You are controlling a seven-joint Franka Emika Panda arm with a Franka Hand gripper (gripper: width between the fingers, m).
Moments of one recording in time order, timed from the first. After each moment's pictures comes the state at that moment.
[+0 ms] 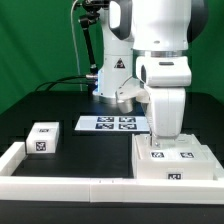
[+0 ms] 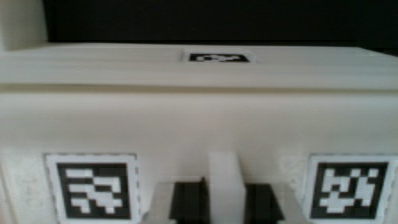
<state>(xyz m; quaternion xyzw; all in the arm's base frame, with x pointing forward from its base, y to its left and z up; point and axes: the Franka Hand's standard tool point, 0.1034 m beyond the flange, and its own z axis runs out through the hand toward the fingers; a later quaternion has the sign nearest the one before) 0.591 0.044 0.056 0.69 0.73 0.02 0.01</state>
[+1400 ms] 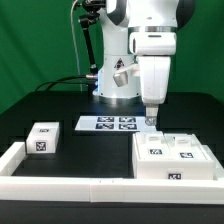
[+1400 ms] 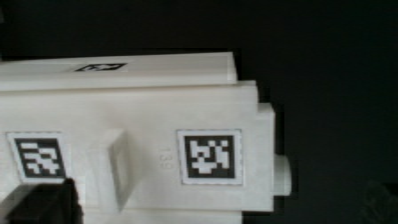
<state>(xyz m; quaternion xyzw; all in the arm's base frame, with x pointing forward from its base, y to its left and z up) 0.531 0.038 0.086 0.72 0.69 0.04 0.04</state>
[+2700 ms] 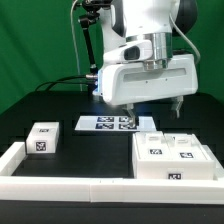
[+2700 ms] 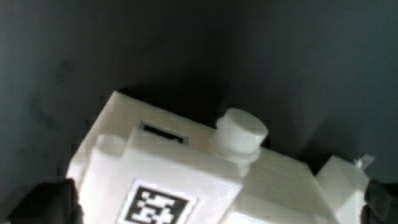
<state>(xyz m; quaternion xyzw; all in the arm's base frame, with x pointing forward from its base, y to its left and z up) 0.503 0.052 0.070 0.98 0.18 0.09 -0.03</state>
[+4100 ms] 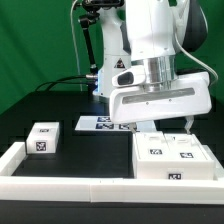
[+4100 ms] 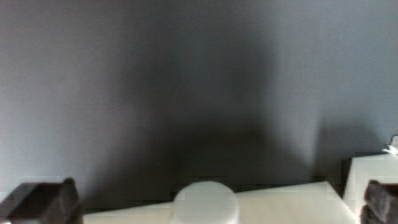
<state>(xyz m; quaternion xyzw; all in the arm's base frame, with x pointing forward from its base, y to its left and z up) 0.497 0.070 0.029 0.99 -0.02 0.08 -0.07</state>
